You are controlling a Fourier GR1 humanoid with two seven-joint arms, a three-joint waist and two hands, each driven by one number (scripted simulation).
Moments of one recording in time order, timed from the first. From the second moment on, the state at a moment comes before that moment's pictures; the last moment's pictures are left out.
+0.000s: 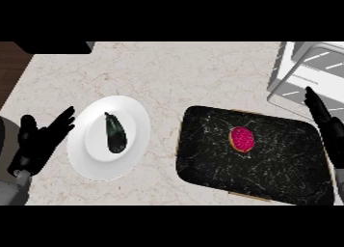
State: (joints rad) left arm -0.14 0.61 -0.30 -1.32 0.42 0.08 0.20; right arm -0.12 -0.55 0.14 -1.38 -0.10 -0.15 -0.12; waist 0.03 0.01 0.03
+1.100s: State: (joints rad) left arm -0.11 0.51 -0.22 -1.46 0.42 0.19 0.09; right arm -0.14 -0.18 0.30 -1.42 0.66 -0.87 0.37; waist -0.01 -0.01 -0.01
